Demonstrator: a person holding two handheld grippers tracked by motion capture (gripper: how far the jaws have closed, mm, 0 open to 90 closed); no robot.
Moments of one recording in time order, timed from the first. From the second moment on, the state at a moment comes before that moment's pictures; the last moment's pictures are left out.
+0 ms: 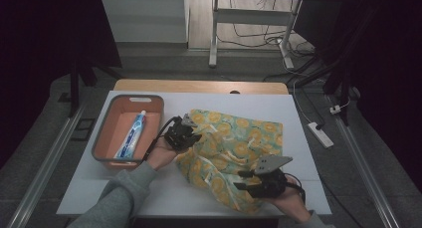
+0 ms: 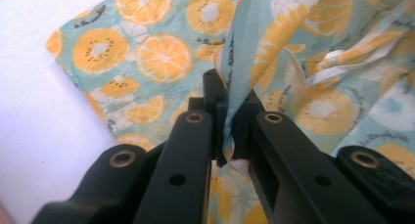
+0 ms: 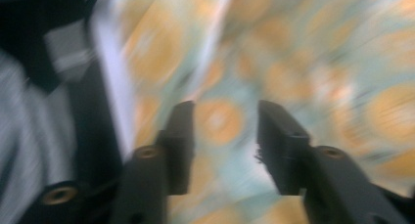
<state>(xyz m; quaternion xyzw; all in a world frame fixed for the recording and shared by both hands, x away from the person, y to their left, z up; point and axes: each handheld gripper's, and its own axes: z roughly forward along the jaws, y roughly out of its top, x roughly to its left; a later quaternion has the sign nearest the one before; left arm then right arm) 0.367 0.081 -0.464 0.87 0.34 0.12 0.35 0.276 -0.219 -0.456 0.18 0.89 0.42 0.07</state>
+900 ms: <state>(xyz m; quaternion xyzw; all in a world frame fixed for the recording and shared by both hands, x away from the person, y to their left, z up) 0.352 0.088 -0.457 0.87 0.32 0.10 0.36 0.352 -0.157 -0.511 0.17 0.95 0.26 0.07</state>
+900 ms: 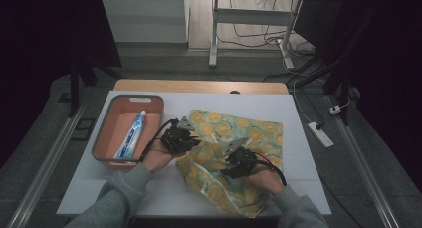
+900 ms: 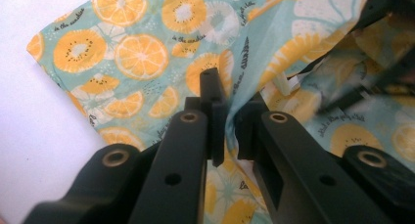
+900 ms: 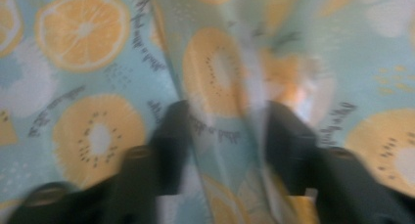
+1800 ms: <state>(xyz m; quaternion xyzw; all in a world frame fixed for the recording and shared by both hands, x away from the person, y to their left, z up) 0.342 0.113 -0.431 0.85 0.32 0.11 0.41 0.425 -0.166 -0.456 0.27 0.87 0.38 0.12</state>
